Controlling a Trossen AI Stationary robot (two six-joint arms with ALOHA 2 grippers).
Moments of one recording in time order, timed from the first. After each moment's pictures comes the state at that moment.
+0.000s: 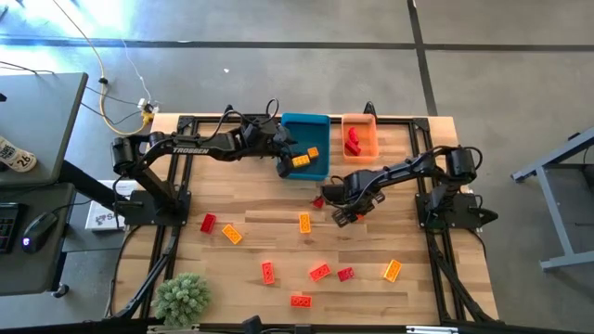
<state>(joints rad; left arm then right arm) 0.49 1.60 0.97 0.08 0.01 0.04 0.00 1.80 1.03 -0.91 -0.13 0.98</state>
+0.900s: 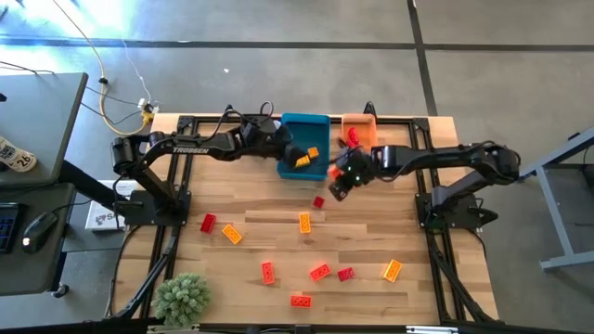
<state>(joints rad) 0.50 1.60 0.97 0.14 0.16 -0.73 -0.14 1.42 1.03 -0.62 0.07 0.60</state>
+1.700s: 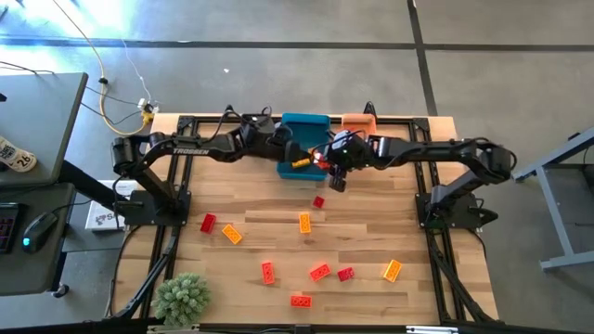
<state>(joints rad) 0.48 1.60 0.97 0.20 0.26 -0.98 -0.25 1.50 1.03 -0.39 0.04 -0.10</state>
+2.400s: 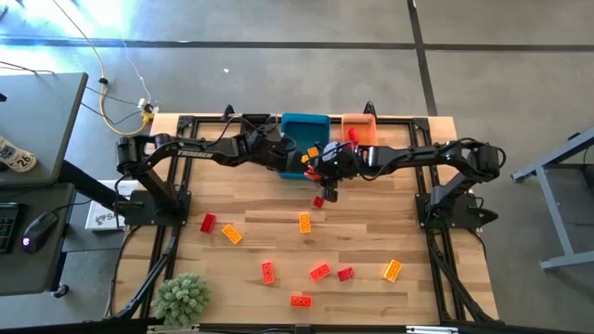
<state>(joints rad) 0.43 1.64 0.97 0.10 0.28 -1.00 -0.18 1.59 1.03 -0.27 0.01 -0.08</state>
